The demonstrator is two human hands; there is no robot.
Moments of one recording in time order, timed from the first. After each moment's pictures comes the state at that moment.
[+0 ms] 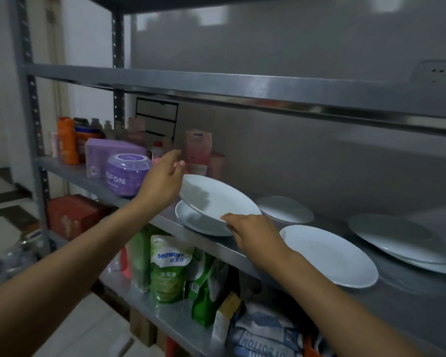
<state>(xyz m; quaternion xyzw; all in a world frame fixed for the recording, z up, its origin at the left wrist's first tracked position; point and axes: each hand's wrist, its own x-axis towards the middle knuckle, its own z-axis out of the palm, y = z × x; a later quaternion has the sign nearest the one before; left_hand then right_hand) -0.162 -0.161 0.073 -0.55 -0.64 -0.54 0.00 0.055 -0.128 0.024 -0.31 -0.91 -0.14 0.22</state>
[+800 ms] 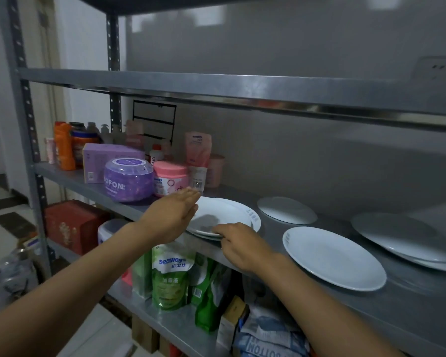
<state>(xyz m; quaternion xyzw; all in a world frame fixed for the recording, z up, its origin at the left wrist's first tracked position) -0.174 -0.152 0.026 -0.74 -0.62 -0.23 0.13 0.024 -0.114 0.003 -0.35 -0.91 0.05 0.18</state>
